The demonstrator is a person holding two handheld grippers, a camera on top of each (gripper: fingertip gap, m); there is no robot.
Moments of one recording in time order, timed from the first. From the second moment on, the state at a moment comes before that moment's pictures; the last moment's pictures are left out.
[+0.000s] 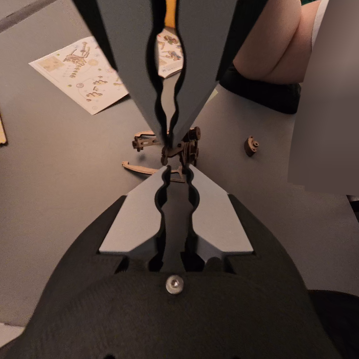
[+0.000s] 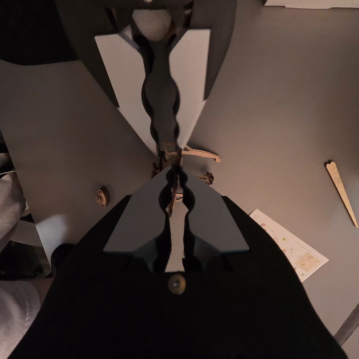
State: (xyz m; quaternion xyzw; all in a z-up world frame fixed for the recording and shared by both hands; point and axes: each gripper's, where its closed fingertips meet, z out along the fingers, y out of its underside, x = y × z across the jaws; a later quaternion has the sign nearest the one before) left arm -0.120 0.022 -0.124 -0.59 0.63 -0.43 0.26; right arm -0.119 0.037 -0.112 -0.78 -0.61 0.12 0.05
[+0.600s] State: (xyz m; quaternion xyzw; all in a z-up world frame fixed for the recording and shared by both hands) left arm -0.116 0.034 -0.108 -0.61 0.56 -0.50 0.25; right arm -0.118 0.036 -0.114 -0.79 -0.60 0.15 0.04
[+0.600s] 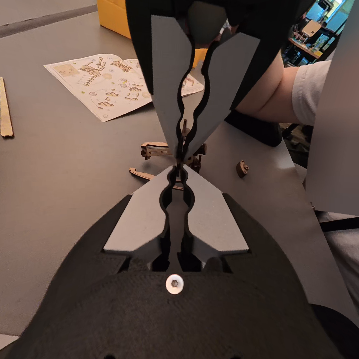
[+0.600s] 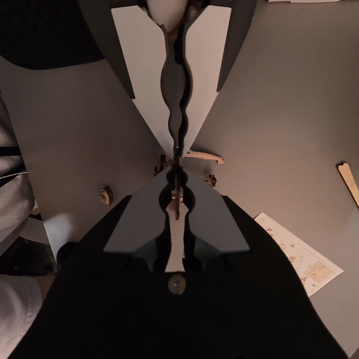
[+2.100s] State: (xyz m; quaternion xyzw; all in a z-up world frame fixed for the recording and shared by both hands) left arm -0.113 0.032 -0.111 -0.61 0.59 -0.48 0.24; right arm 0.182 -0.011 -0.022 -0.71 -0.17 -0.08 0.68
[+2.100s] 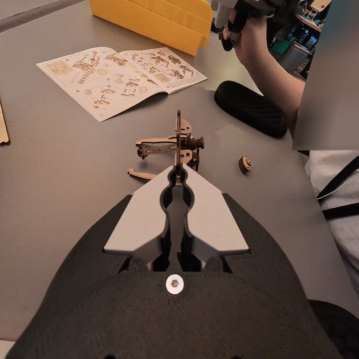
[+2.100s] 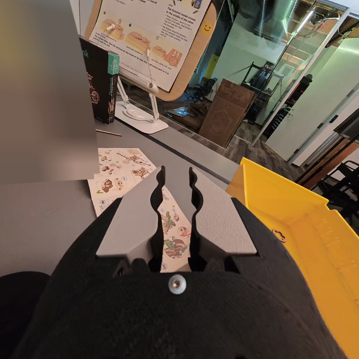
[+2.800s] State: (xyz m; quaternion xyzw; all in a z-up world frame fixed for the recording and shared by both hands) left arm -0.112 0.032 -0.111 -0.61 0.59 -0.47 0.25; right arm 0.186 -0.015 -0.014 -0.70 -0.16 -0.08 0.69
